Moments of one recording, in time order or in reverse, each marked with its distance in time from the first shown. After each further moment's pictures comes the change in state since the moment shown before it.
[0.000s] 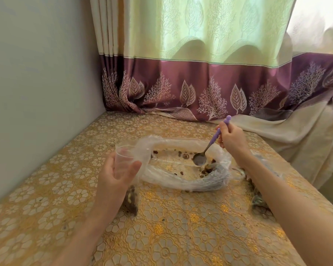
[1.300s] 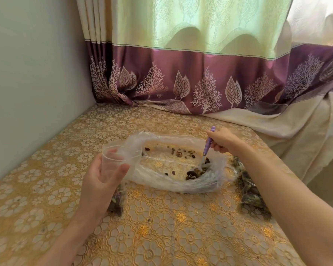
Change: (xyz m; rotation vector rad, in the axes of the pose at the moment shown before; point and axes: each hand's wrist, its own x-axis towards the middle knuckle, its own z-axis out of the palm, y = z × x) left_hand -0.004 -0.004 0.005 0.032 -0.015 -0.038; right_hand 0.040 0.024 -0.008 -0.265 -0.378 0.421
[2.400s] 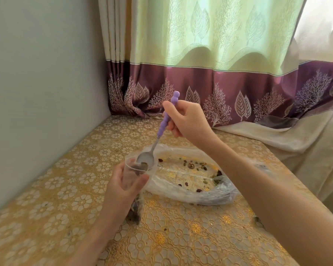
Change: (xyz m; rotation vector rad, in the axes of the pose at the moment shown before) left_hand 0.000 0.007 -0.002 -0.023 -0.053 -0.061; right_hand -0.105 -0.133 0.068 0.318 0.014 -0.827
